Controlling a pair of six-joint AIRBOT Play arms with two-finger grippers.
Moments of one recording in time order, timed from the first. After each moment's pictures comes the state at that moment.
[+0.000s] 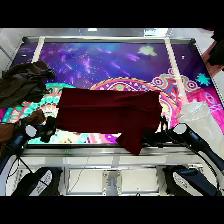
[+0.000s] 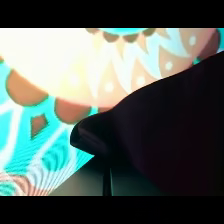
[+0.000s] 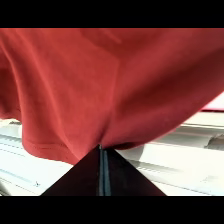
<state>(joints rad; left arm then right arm) 0.17 -0.88 0.37 1.32 -0.63 -2.39 0.09 -0.97 0.35 -0.83 1.00 1.56</state>
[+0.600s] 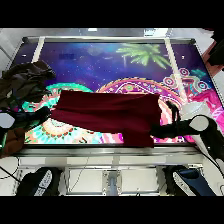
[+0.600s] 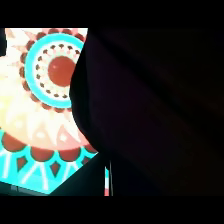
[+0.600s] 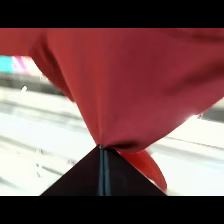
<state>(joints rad) 0.17 -0.71 0.71 1.35 -1.06 -1.79 0.09 -0.73 0.63 -1.05 1.29 1.66</state>
